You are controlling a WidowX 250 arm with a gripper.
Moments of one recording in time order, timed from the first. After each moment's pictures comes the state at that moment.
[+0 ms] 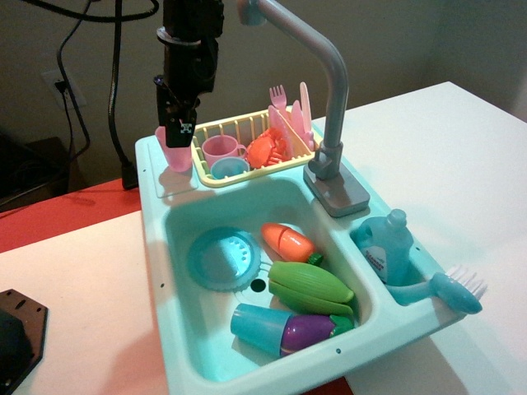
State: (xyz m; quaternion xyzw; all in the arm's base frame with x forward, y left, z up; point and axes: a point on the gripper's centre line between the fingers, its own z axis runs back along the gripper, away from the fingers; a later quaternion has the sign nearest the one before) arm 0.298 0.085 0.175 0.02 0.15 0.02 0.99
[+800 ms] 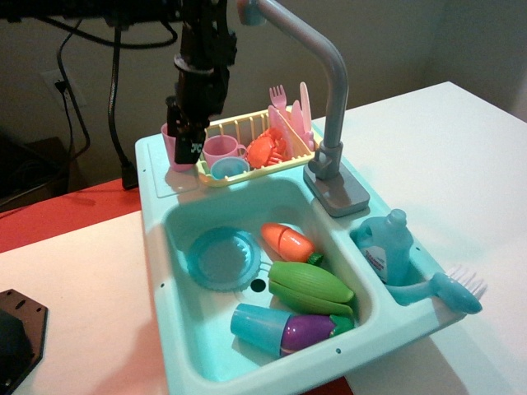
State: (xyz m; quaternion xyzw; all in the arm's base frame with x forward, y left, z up) arm 0.299 0.089 0.142 0.02 0.18 0.02 0.98
